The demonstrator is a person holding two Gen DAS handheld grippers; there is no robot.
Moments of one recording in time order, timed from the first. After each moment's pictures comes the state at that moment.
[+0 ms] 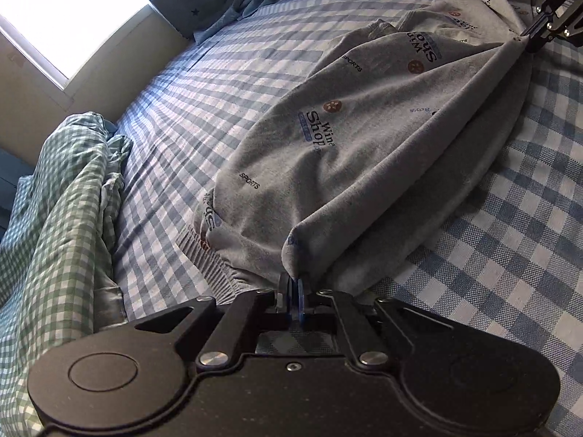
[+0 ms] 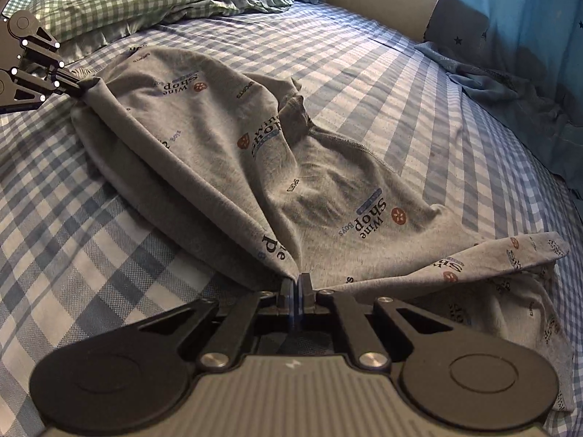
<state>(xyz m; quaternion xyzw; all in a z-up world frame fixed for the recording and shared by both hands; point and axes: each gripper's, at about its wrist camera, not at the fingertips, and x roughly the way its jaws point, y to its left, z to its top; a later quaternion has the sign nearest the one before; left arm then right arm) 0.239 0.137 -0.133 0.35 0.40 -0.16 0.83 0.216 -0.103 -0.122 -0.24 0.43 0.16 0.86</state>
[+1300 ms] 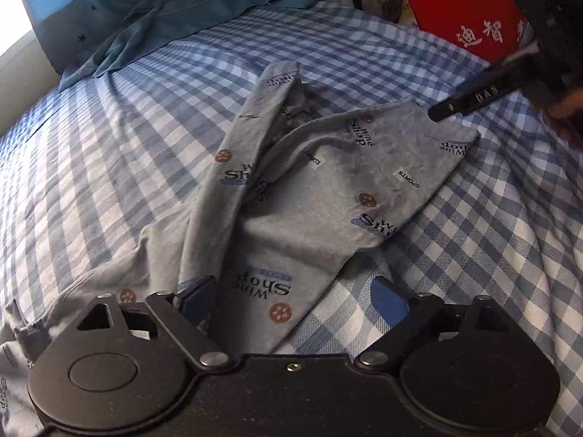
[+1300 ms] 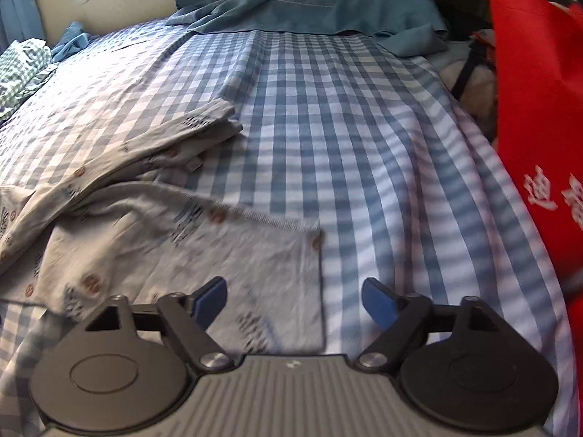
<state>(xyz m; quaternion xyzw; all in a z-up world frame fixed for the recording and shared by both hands) 0.299 -0.311 -0.113 0.19 0.45 -0.25 0.83 0.307 -0.543 -0.092 -0.03 0.47 0.01 0.88</state>
